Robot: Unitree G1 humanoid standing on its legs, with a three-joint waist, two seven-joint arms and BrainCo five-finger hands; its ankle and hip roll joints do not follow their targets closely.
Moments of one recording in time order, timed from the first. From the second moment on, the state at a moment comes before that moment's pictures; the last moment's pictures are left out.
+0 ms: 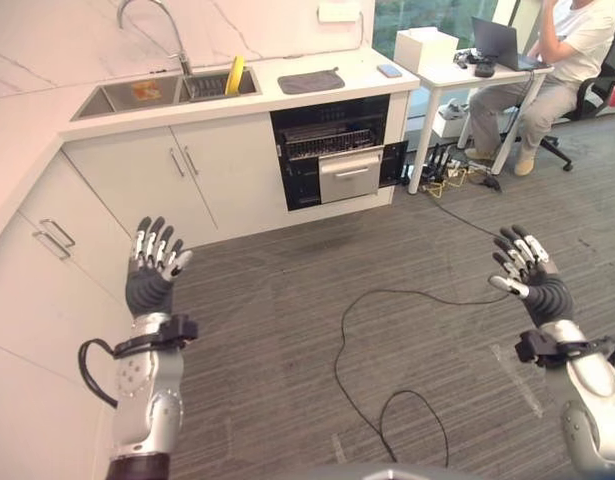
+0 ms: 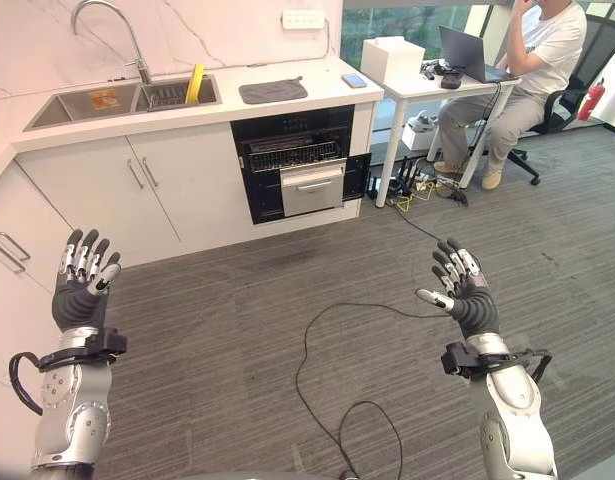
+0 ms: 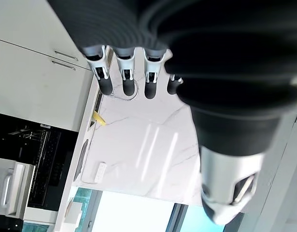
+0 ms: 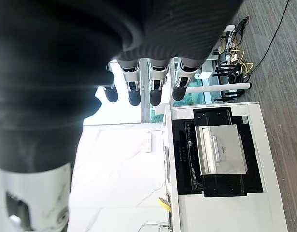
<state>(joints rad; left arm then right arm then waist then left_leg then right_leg) 0.16 0.30 0.20 -0.08 -0.61 -0.24 0.03 0.21 -0.40 -0.21 -0.21 0.45 -0.01 0.16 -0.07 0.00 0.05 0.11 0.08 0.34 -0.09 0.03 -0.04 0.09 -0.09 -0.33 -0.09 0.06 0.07</state>
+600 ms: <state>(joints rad) -0.13 0.35 0.08 -0.14 -0.57 -0.32 0.05 -0.05 -0.47 -0.19 -0.21 0.44 -0.14 0.12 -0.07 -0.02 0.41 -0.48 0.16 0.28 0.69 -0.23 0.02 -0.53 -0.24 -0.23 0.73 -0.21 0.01</state>
